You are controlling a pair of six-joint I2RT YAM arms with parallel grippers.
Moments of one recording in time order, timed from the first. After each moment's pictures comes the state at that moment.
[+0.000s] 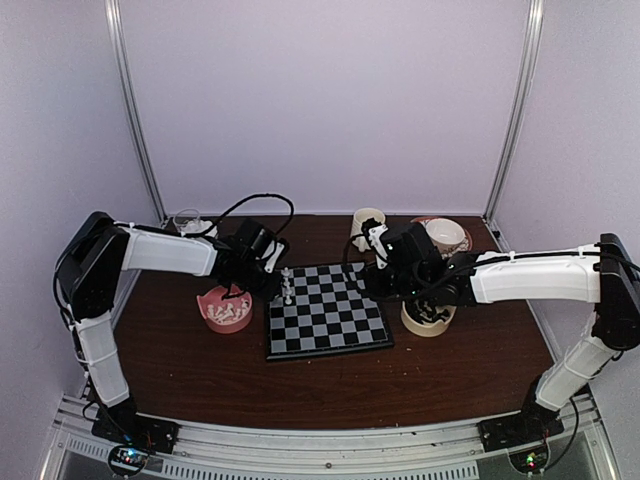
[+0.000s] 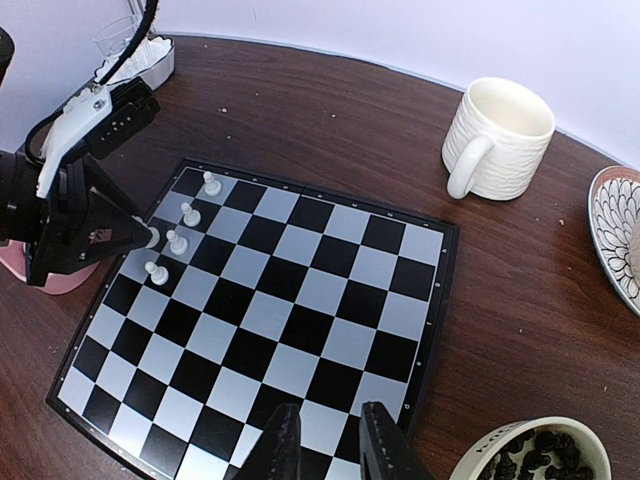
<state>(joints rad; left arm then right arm) -0.66 1.90 1.21 -0.26 -0.06 -0.14 0.88 1.56 1.03 -0.09 0.32 0.29</state>
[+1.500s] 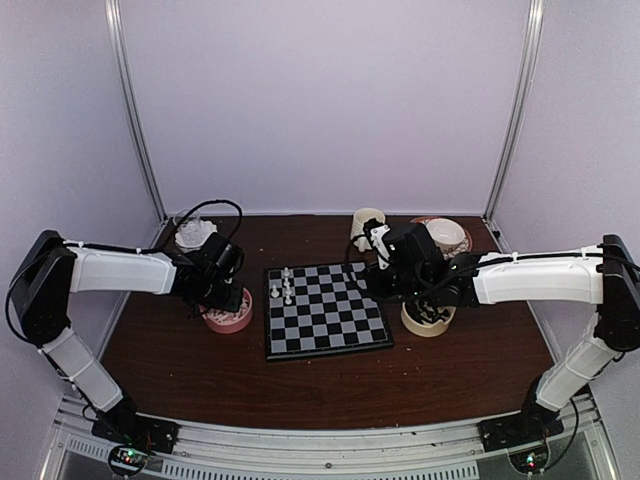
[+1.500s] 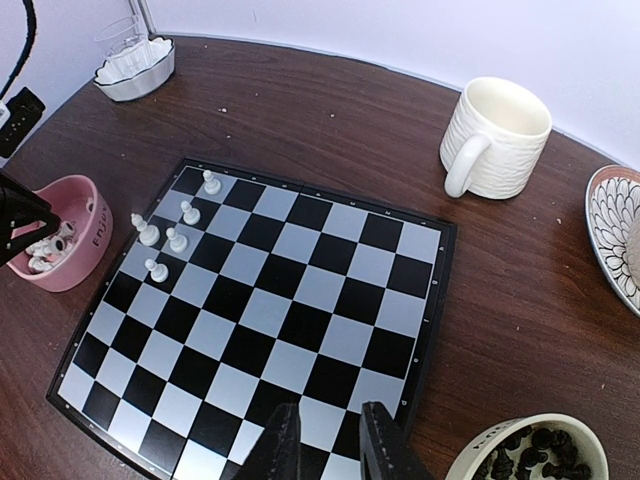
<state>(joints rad) -0.63 1.60 0.91 -0.33 -0.31 -0.38 0.88 1.55 1.01 -0.09 0.32 0.28</state>
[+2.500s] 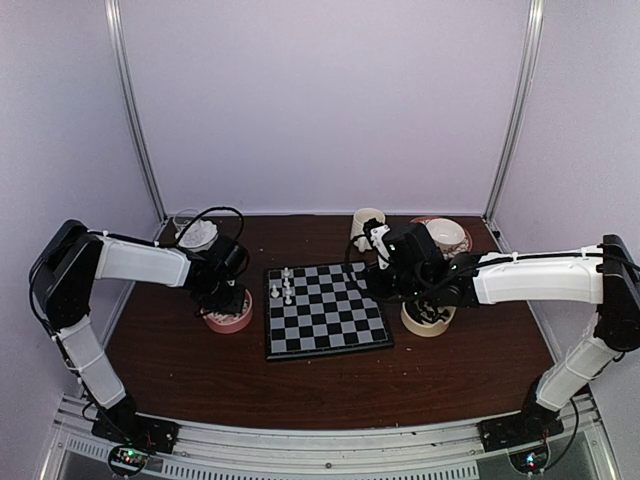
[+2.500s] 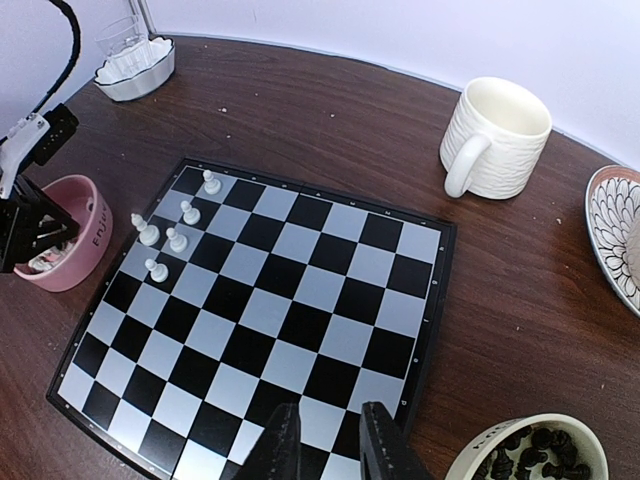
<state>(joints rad) -0.58 1.75 0.99 -0.38 -0.28 -0.43 0.88 1.55 1.01 -0.09 0.32 0.28</state>
